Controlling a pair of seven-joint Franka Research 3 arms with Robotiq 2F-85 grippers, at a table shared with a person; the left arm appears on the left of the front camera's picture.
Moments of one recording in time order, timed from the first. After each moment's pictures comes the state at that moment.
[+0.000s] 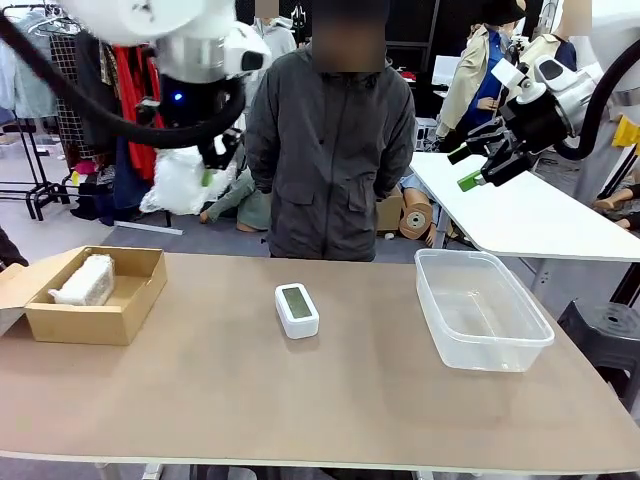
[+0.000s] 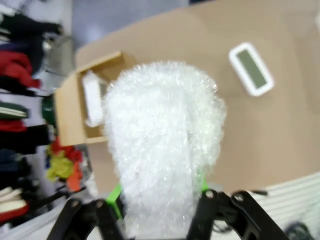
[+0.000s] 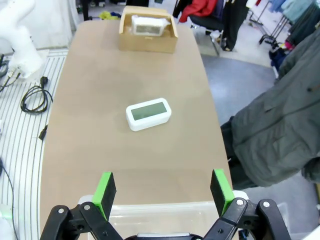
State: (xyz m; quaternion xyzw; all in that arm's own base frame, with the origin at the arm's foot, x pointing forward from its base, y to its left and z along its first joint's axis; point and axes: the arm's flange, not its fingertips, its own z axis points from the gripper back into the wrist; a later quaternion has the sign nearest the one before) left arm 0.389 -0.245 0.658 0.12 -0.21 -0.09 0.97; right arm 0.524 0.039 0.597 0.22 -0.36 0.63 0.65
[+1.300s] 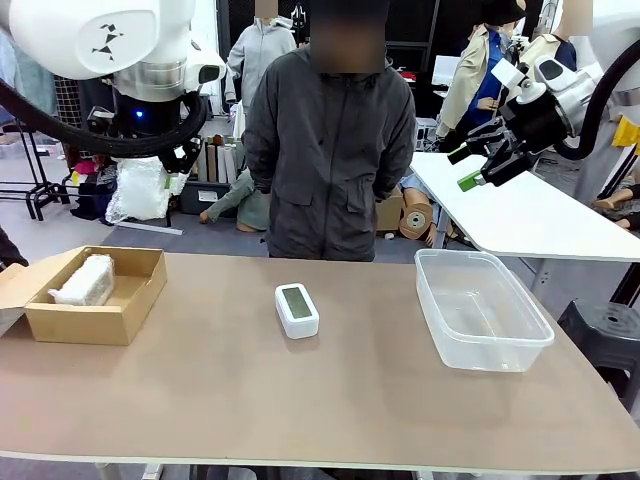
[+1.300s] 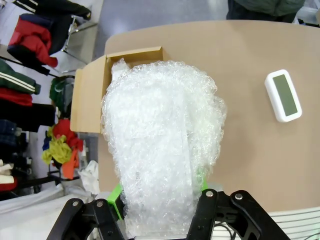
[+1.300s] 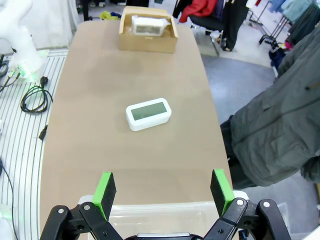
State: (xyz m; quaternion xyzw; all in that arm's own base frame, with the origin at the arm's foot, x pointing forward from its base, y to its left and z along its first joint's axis) left arm 0.384 -0.205 0.646 0.14 -0.24 0.00 0.96; right arm 0.524 0.039 0.597 0.22 -0.36 0.63 0.65
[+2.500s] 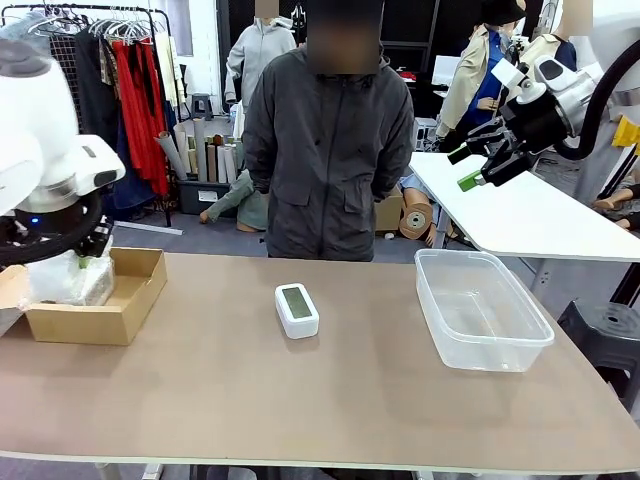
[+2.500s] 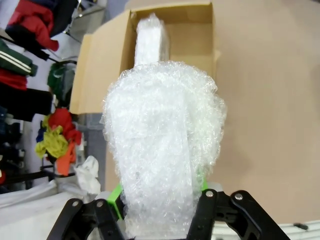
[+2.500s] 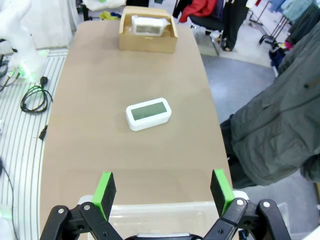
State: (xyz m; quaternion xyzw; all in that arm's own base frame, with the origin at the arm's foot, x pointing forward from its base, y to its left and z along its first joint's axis) left arm 0.356 -0.063 0.516 0.13 -0.25 0.03 0.96; right arm 0.524 0.039 0.597 0.22 -0.36 0.63 0.65
